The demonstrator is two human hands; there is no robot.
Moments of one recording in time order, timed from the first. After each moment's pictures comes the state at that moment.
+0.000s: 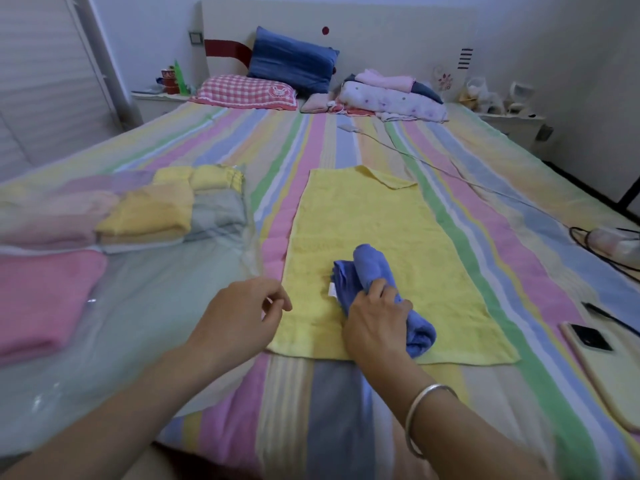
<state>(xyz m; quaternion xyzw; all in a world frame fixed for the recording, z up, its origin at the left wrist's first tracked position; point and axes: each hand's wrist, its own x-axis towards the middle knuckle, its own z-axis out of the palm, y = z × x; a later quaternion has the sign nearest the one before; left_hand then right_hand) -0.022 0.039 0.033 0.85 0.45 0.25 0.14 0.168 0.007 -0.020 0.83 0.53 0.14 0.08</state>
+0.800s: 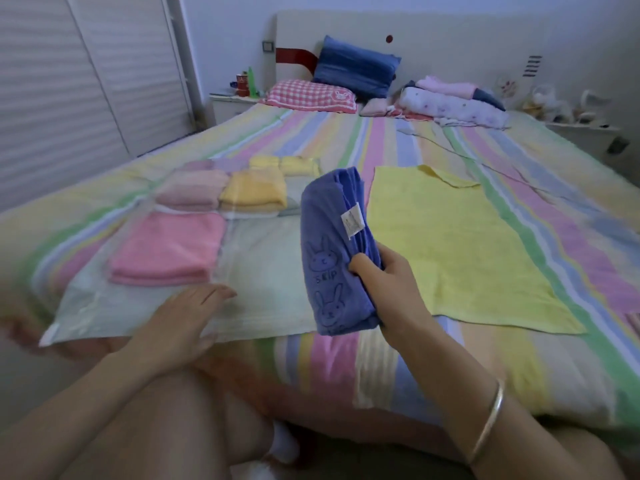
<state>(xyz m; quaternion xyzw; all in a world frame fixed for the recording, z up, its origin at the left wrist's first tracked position) -0.272 0.002 -0.025 0.88 0.46 0.12 -0.05 0.026 -0.069 0.074 0.53 0.47 -0.42 -0.56</state>
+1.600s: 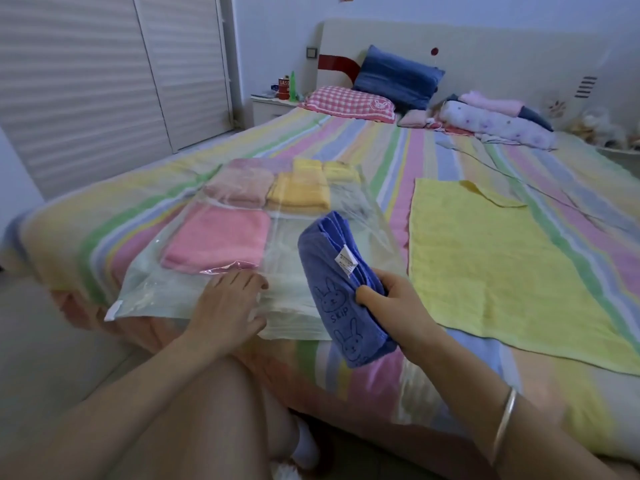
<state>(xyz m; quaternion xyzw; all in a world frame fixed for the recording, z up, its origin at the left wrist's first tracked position) -0.268 0.006 -0.026 0.82 0.53 0.20 -0.10 -0.013 -0.051 0.054 0.56 0.59 -0.41 -0.41</state>
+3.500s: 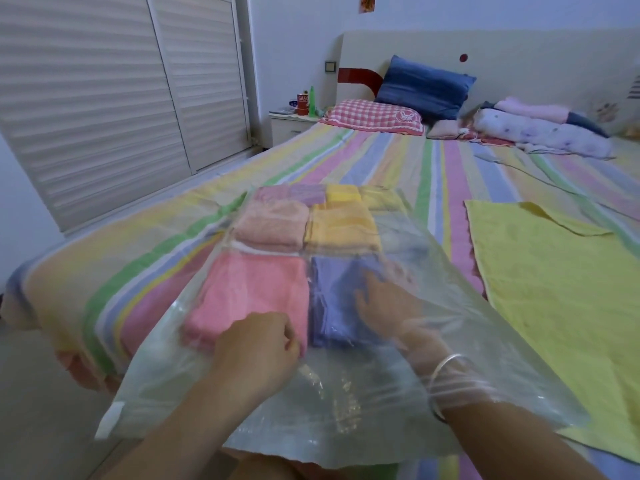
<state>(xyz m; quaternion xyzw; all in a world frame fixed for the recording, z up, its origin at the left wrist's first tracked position) -0.281 0.068 0.033 0.71 0.68 0.13 0.11 -0.071 0.171 -0.018 0.69 0.72 0.00 -0.13</state>
